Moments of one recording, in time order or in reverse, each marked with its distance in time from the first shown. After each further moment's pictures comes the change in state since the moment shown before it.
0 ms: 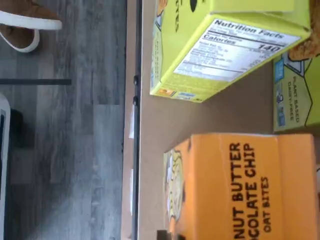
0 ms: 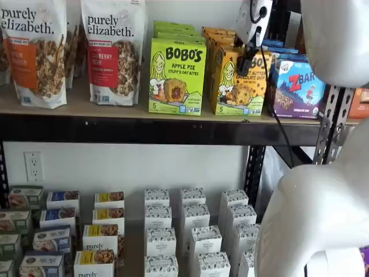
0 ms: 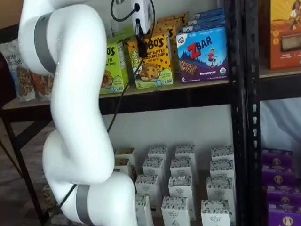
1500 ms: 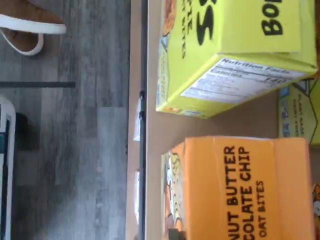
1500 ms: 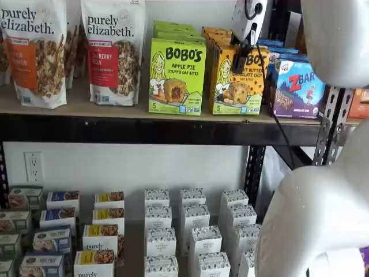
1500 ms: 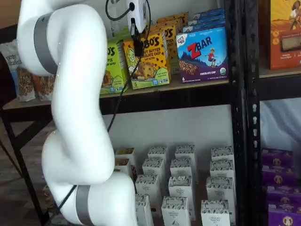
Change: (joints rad) arm 0.043 -0.004 -0.018 -0.020 0.027 0.043
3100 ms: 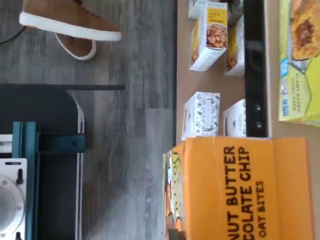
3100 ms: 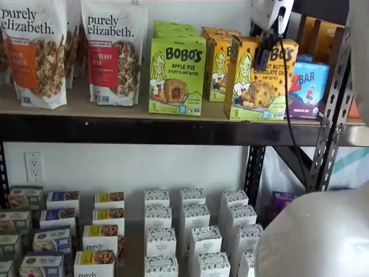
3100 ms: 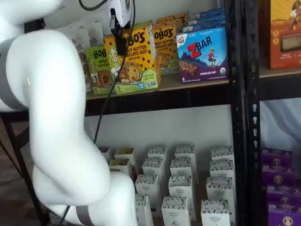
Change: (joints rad) arm 0.005 -0.334 0.153 0.000 0.207 0.028
